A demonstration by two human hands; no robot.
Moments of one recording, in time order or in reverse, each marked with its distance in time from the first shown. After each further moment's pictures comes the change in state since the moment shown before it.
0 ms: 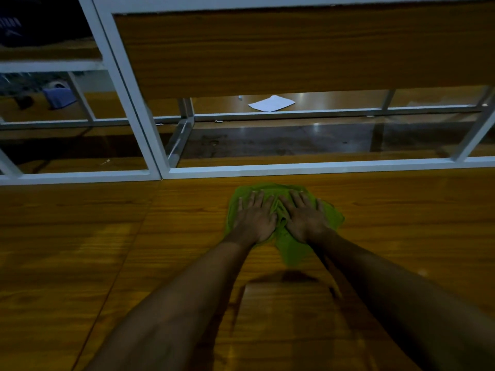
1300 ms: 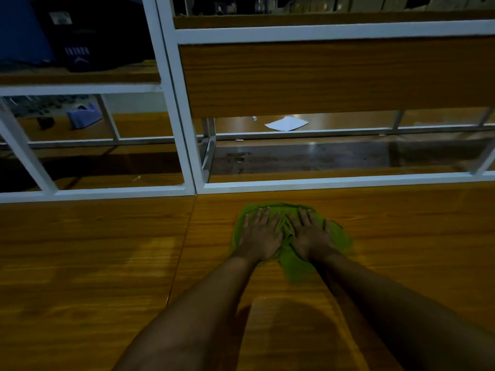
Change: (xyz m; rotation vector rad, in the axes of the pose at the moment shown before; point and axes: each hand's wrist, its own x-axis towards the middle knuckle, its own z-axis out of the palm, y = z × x) left_hand -0.039 -0.087 -0.015 -0.024 0.028 0.057; right_hand -0.007 -0.103 0.004 0.032 0.000 0.101
